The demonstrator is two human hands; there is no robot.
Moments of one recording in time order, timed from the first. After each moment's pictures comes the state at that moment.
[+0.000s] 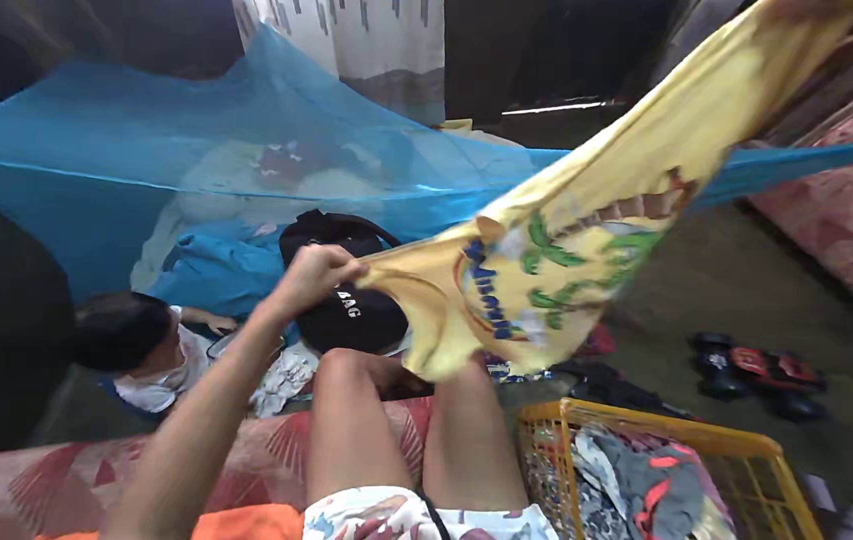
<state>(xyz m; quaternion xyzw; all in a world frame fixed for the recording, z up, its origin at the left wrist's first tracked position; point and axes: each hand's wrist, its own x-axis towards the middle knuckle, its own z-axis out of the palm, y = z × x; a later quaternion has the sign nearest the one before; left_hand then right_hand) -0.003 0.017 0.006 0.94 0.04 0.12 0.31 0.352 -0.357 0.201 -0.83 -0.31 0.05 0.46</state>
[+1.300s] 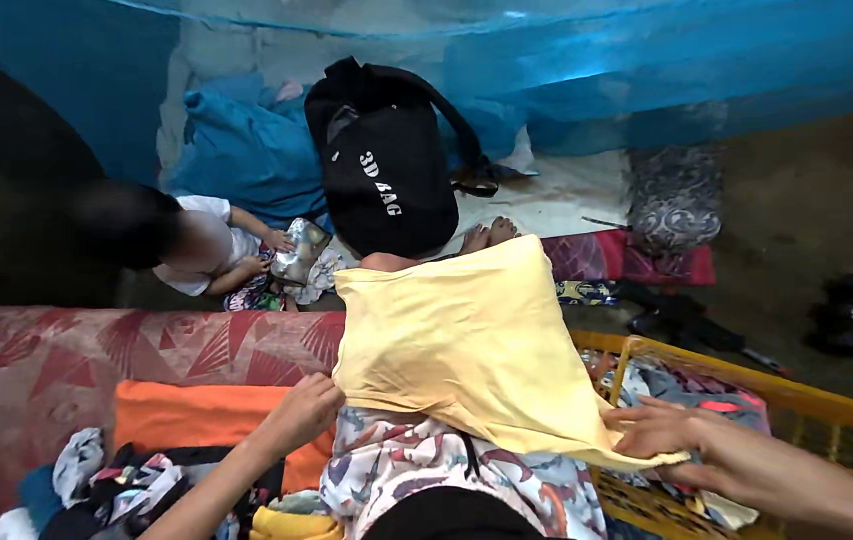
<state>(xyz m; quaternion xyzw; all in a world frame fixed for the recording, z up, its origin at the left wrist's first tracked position) -0.262 -0.069 -0.156 0.96 0.06 -0.05 0.28 0.099 -0.441 -0.075 -0.65 -0.55 0.47 0.25</state>
